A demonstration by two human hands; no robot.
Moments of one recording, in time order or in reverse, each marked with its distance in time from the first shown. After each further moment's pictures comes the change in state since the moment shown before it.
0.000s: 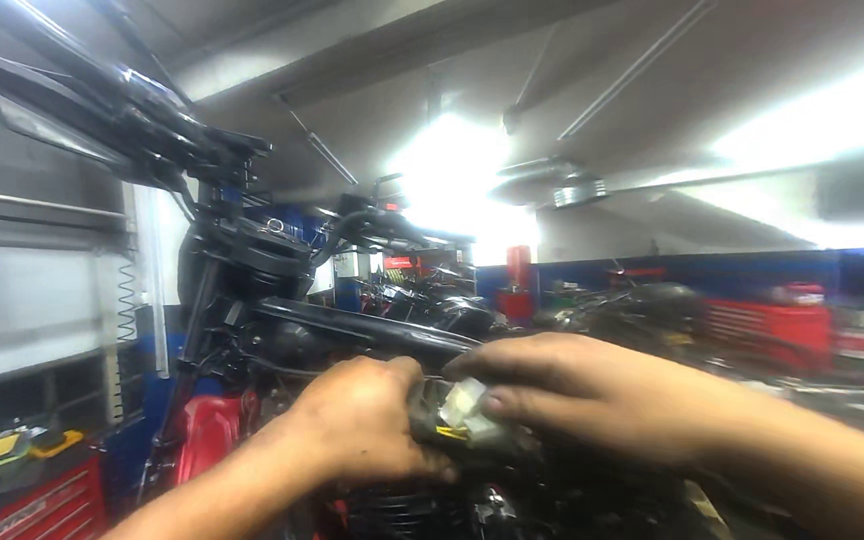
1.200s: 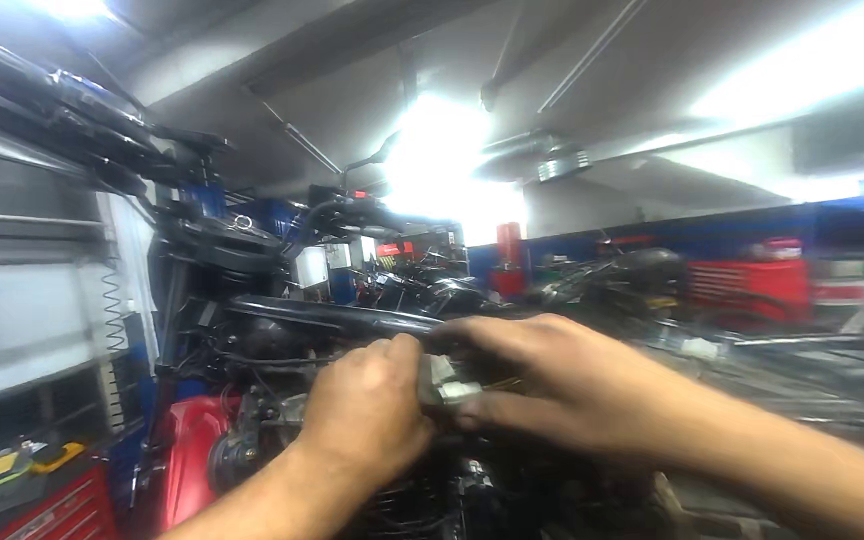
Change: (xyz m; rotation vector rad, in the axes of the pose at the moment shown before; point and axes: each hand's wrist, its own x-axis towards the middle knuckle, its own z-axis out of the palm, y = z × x) left_hand 0.020 0.033 0.055 0.191 0.677 0.048; right_hand -0.024 0.008 0.018 -0.245 0.326 -0.093
